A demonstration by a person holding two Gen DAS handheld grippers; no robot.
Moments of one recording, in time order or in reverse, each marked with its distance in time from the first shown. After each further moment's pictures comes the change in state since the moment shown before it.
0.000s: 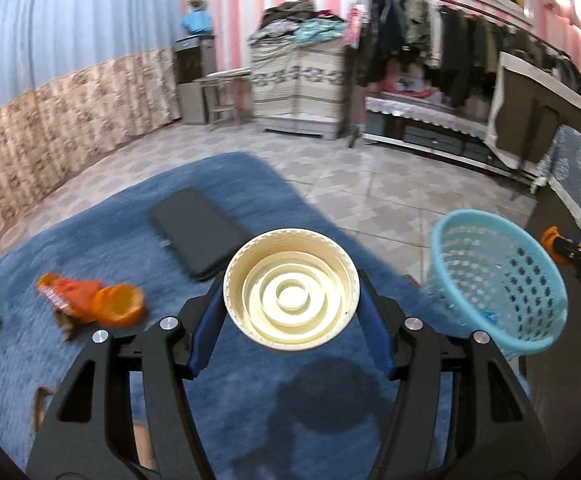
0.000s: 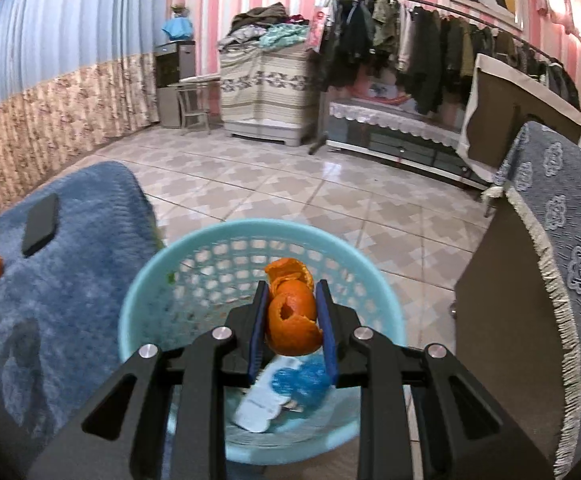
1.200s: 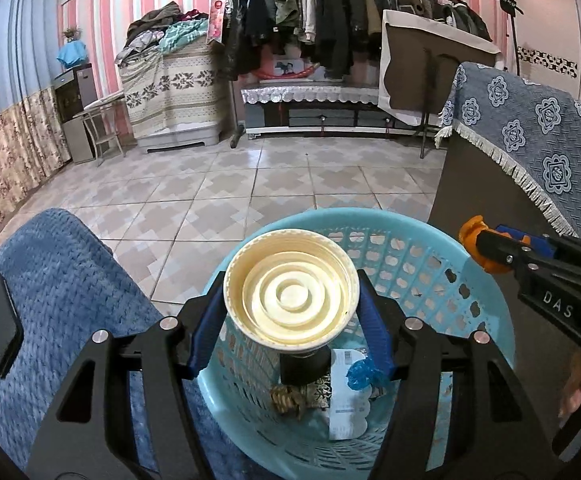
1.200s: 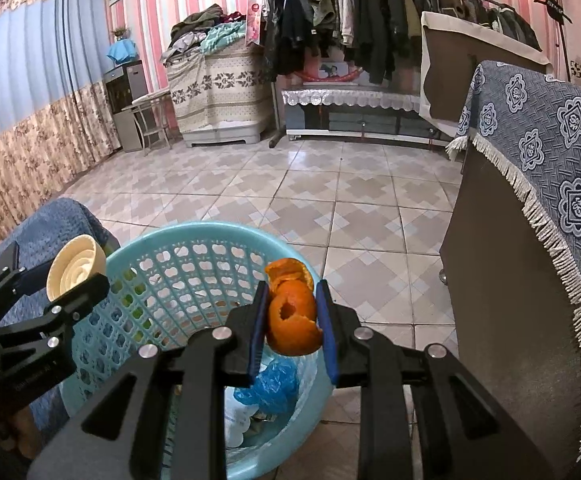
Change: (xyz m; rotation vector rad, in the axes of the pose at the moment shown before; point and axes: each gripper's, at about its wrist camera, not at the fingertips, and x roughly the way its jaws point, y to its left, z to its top) left arm 0.088 -0.194 0.018 0.250 0.005 -0.300; right arm 0.037 -0.065 -0.010 0.199 0.023 -0.049
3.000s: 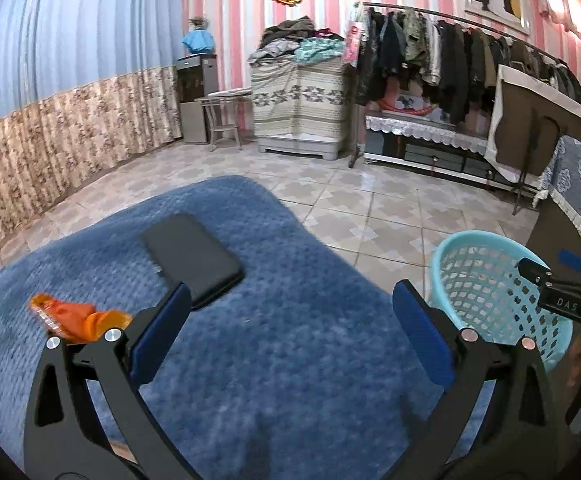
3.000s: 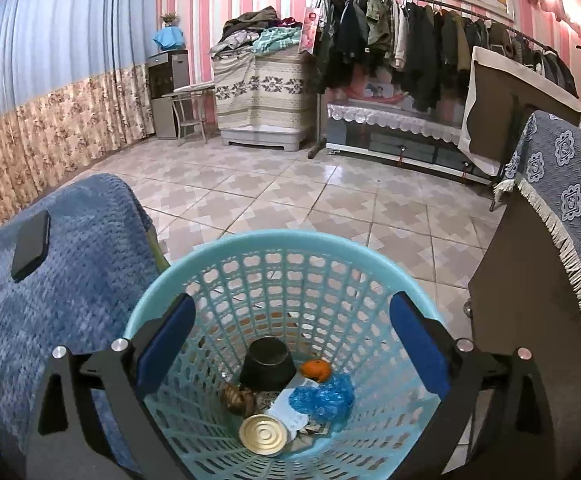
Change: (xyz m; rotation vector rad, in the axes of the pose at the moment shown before) left arm -0.140 0.158 -0.061 -0.252 -0.083 0.337; right arm -0.007 0.098 -0.004 -0.143 -0.044 0.069
